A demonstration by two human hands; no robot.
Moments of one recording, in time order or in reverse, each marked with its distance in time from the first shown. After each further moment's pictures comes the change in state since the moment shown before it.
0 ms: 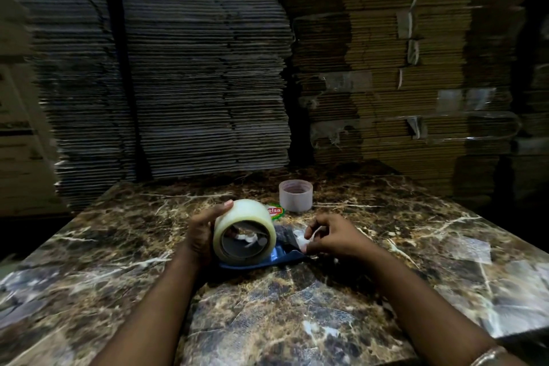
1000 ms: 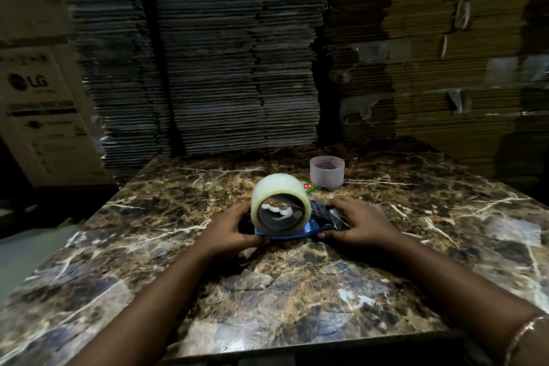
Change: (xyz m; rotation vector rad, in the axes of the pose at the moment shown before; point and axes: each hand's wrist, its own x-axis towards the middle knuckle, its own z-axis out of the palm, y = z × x) left_hand -0.021 -0.012 -0.077 1.177 -0.088 0.204; right_hand 0.005 0.016 0.025 -0.514 0.063 -0.236
